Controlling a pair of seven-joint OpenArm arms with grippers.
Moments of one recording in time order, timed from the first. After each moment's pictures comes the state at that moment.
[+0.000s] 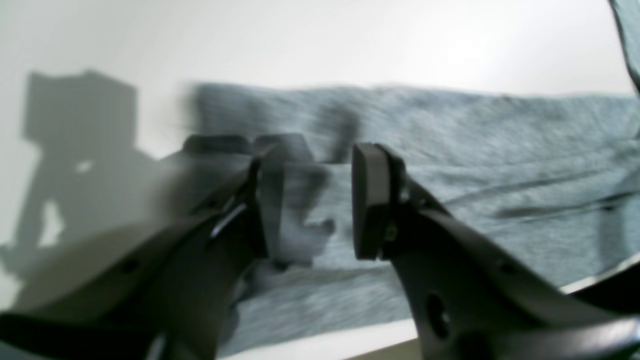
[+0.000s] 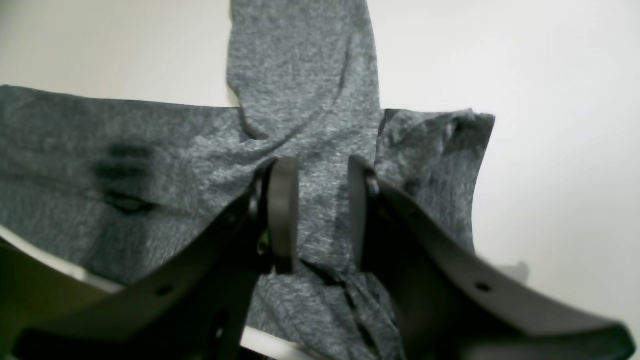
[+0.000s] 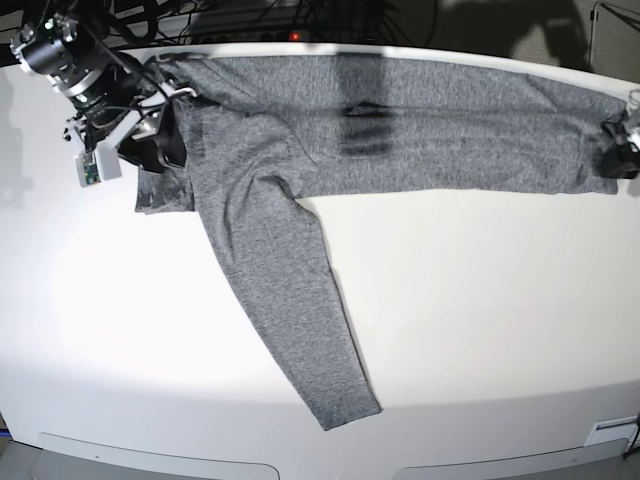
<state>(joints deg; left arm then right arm) 17.6 -35.4 -23.6 73.6 -58.3 -38.8 47.1 -30.6 7.6 27.1 123.5 32.7 32.9 -50.9</state>
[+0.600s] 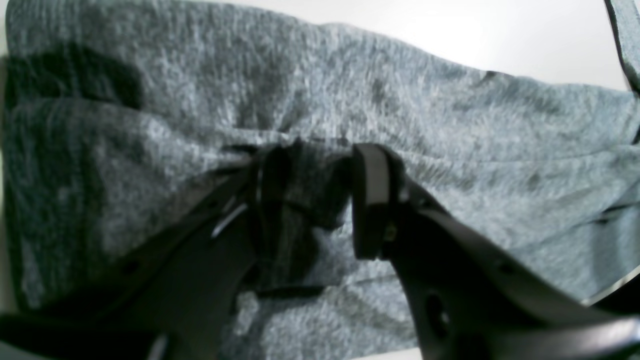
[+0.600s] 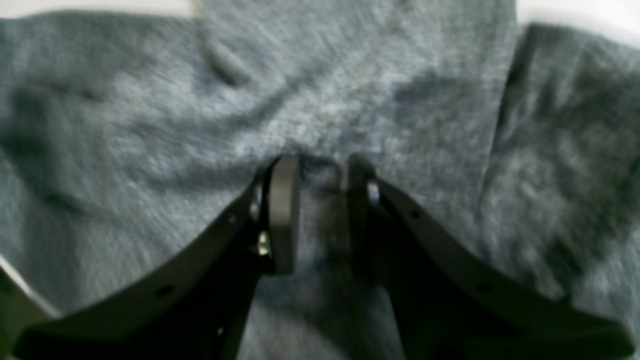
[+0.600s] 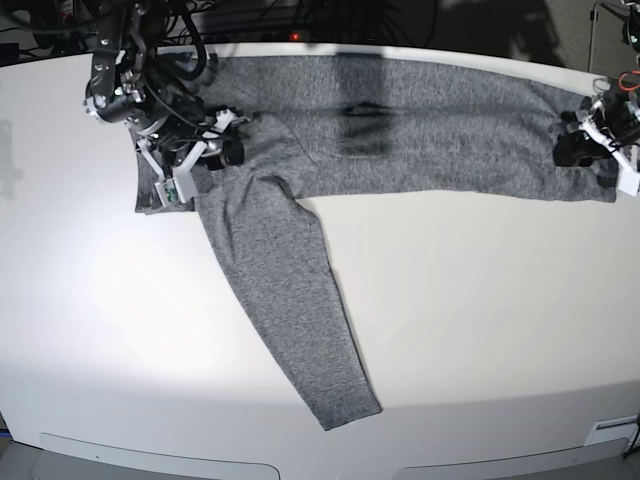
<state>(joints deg) 15.5 -26.5 -23.6 73.6 -47.6 -38.9 46.0 -16.9 6.8 13.9 94.7 20.4 33.4 -47.3</state>
